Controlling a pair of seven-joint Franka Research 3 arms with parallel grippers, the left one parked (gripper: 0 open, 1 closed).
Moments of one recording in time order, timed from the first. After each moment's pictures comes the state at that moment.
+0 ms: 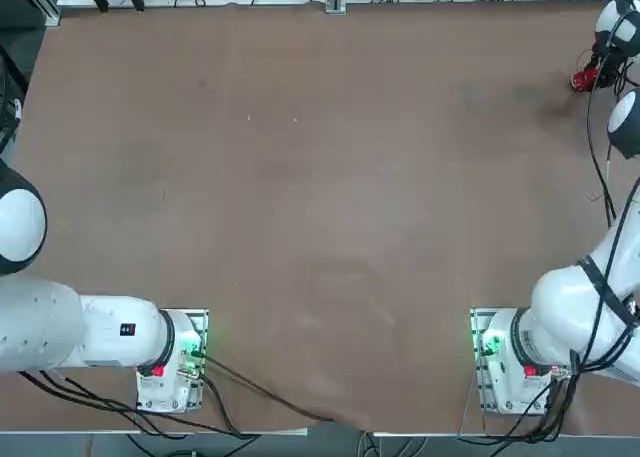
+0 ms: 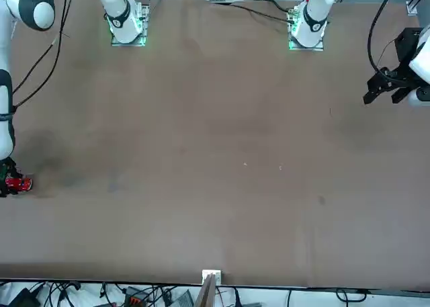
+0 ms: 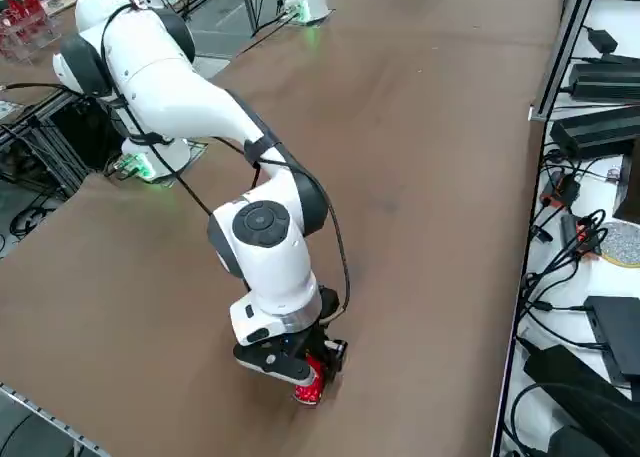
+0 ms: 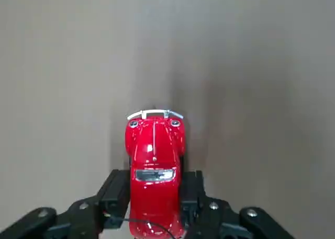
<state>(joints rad) -0.47 0.98 -0.09 -1.16 0.03 2.30 1.00</state>
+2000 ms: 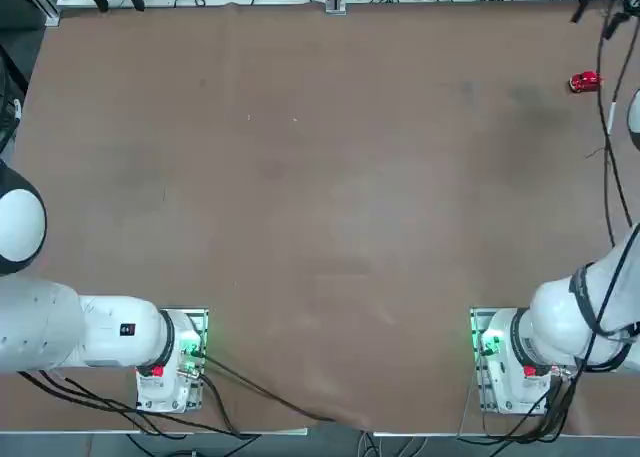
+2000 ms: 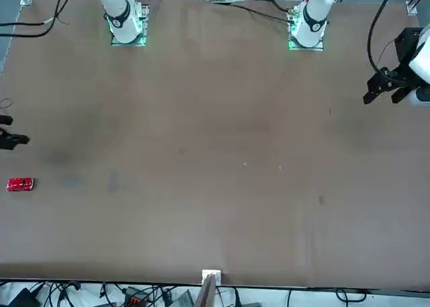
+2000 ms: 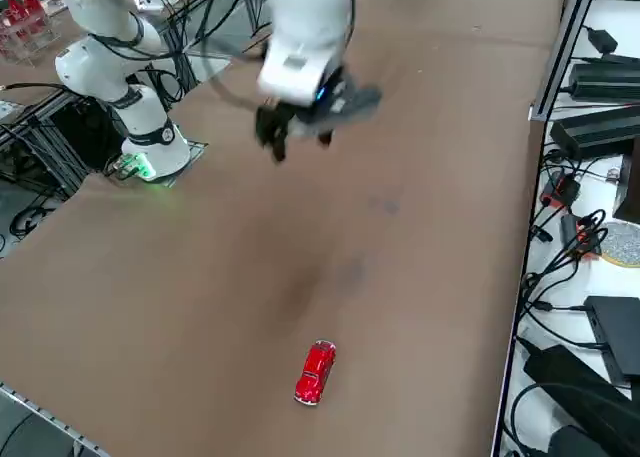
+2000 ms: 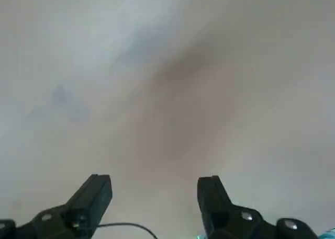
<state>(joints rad) -0.18 0.47 -0.06 -1.17 0.04 1.34 0.36</state>
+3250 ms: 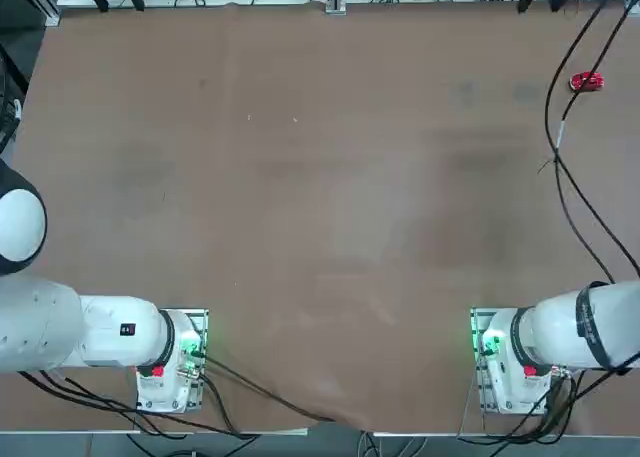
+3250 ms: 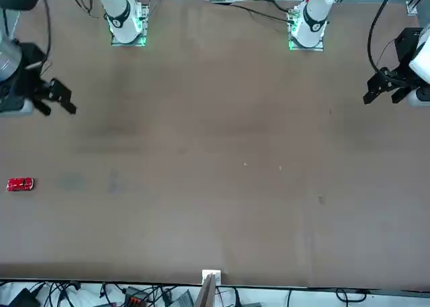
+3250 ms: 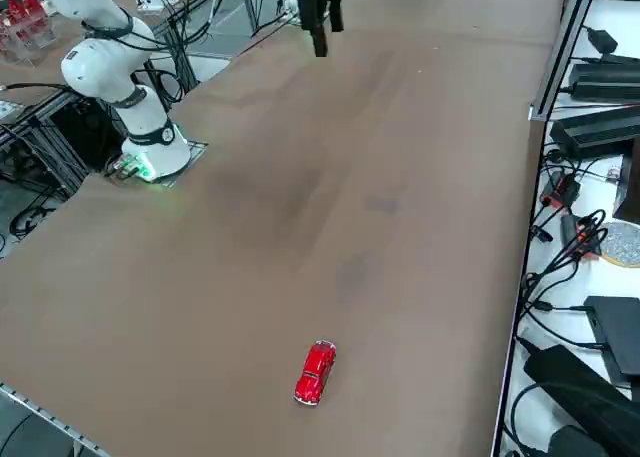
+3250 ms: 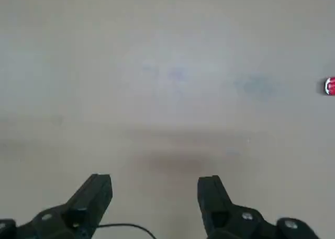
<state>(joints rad) 0.07 -0.07 -0.01 -1.78 0.02 1.76 -0.02</state>
